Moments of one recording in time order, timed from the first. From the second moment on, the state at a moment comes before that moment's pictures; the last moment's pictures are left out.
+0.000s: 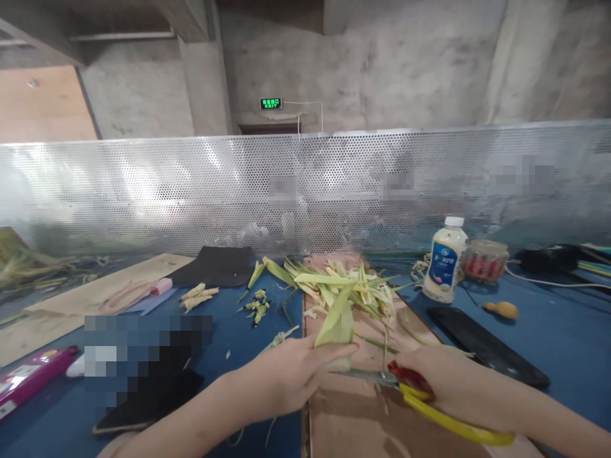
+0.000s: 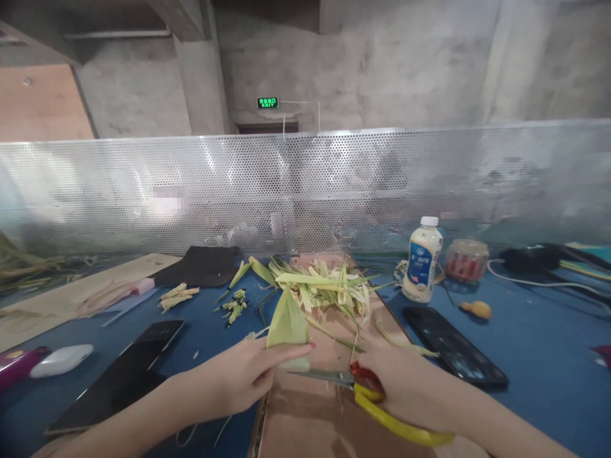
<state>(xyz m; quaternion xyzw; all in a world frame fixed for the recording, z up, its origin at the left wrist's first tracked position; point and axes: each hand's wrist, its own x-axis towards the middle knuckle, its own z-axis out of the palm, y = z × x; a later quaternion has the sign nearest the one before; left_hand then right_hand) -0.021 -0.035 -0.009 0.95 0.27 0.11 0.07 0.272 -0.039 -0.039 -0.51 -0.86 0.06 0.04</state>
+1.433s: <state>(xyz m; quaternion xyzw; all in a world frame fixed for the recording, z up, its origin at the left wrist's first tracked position) -0.021 -0.040 -0.005 0.95 0.27 0.14 0.08 0.265 -0.039 -0.030 -0.50 -0.86 0.04 0.00</state>
